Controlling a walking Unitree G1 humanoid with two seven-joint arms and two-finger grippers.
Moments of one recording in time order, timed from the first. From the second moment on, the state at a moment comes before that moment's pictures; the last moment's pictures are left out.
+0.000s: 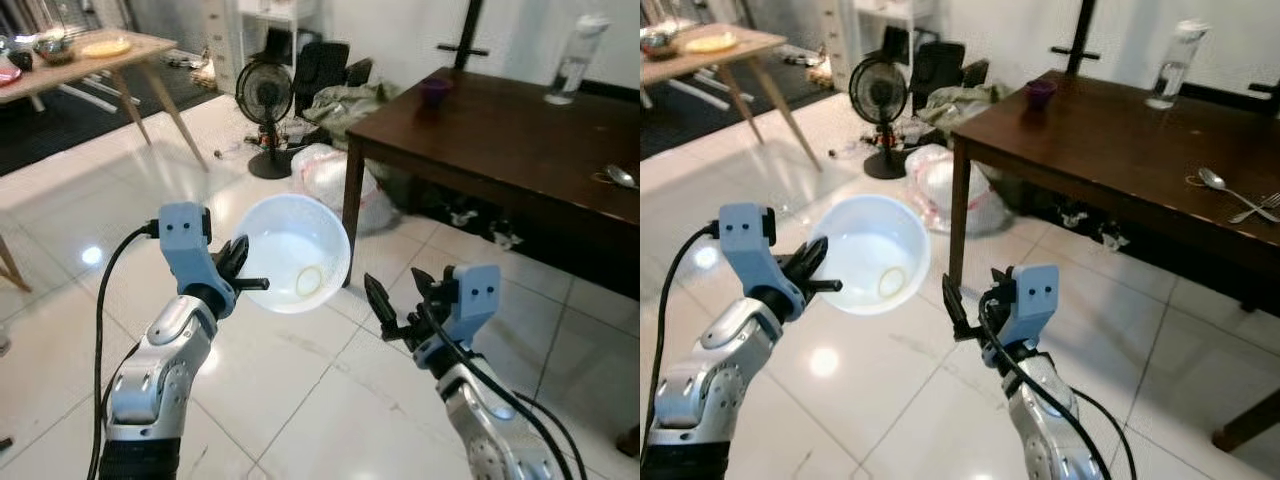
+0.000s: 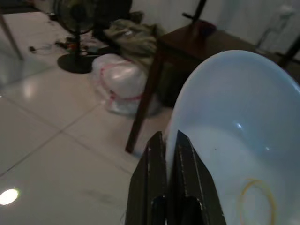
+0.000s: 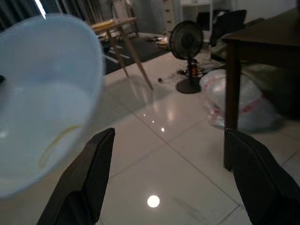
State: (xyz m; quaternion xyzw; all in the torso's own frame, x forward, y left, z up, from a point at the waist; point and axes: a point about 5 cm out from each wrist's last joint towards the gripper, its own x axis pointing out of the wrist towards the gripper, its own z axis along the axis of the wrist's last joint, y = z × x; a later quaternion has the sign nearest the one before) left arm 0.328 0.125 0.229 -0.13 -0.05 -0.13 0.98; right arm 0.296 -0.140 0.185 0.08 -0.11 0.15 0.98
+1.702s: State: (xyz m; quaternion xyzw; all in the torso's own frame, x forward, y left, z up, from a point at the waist) left arm 0.336 0.140 0.229 -0.11 -0.07 -0.07 0.99; right arm 0.298 -0.129 0.187 0.09 -0.12 0.17 0.97
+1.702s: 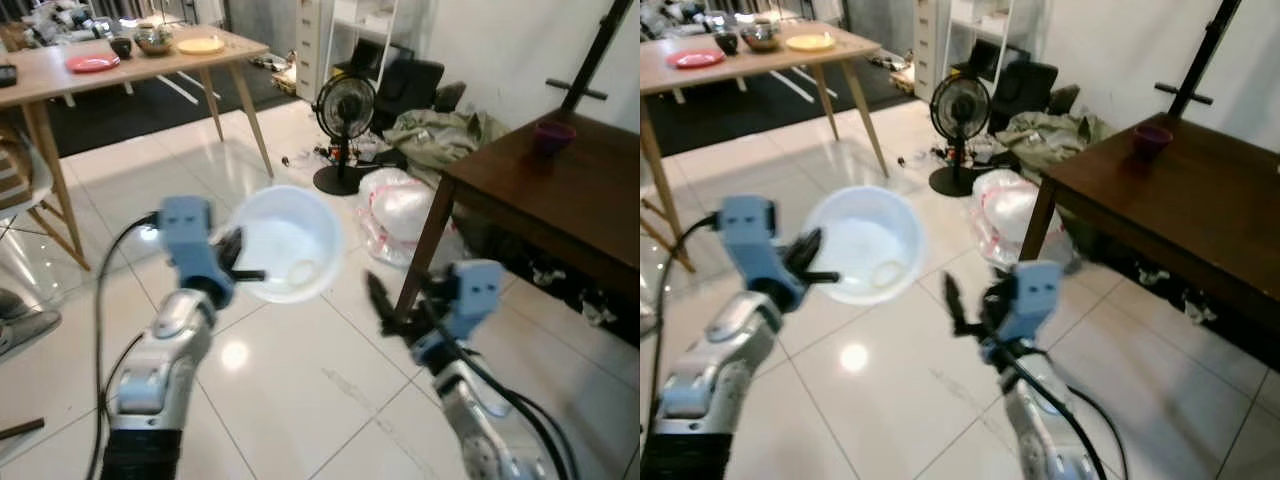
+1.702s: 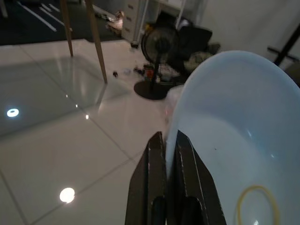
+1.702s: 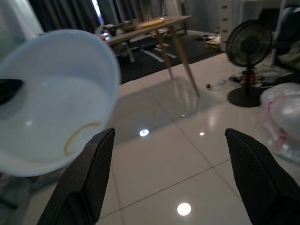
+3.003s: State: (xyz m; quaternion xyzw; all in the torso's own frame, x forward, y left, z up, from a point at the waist) left arm 0.336 0.128 0.232 -0.11 -0.08 -0.09 0.99; right arm 0.299 -0.136 0.188 0.09 -0.12 0.16 0.98
